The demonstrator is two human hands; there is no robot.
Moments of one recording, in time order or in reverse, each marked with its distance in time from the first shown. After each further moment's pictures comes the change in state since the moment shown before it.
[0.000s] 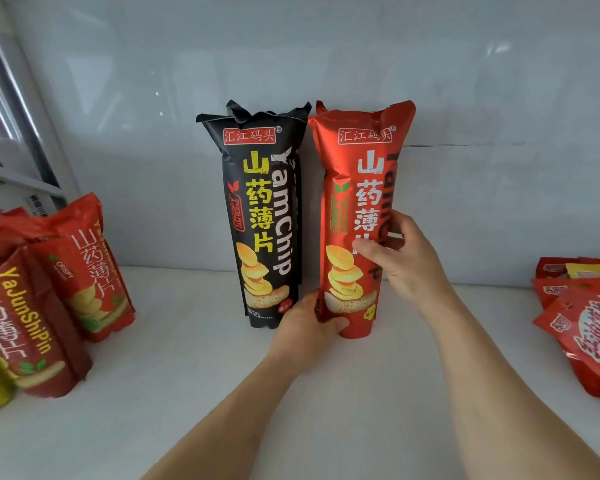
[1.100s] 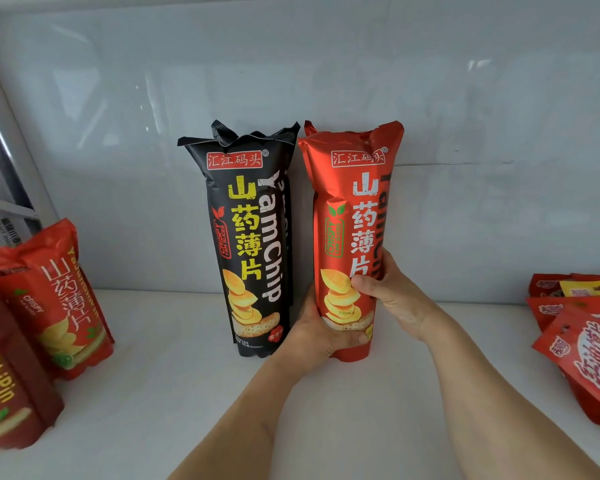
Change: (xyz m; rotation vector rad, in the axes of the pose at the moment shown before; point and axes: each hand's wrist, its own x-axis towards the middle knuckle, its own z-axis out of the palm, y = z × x) left_hand 0.055 -0.012 0.020 -0.376 -0.184 0.077; right_hand 0.026 0.030 -0.002 0.283 -0.357 0.099
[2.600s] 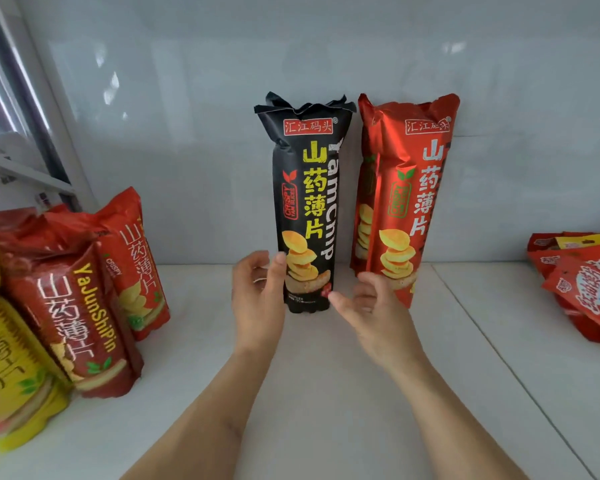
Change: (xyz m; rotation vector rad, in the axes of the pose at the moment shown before) left_hand -0.108 0.032 -0.108 -0.121 0.641 0.220; right_hand -0.082 0.015 0.156 -0.470 0.467 0.132
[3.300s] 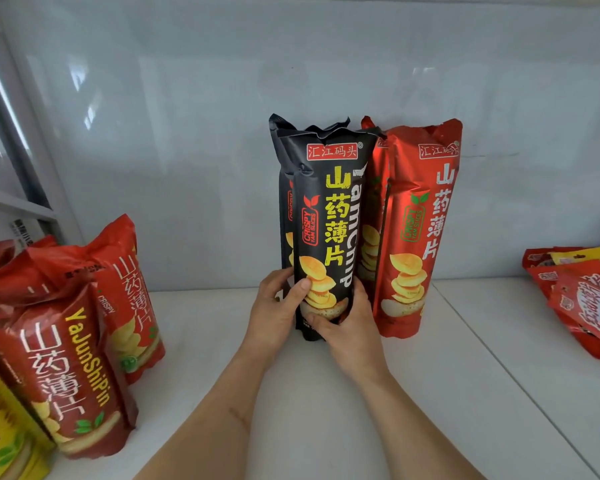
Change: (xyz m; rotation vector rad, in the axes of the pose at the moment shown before) left_hand 0.064 -0.048 0.011 -0.068 -0.419 -0.078; right_hand 0.044 0.008 0.067 0.140 0.170 -0.070
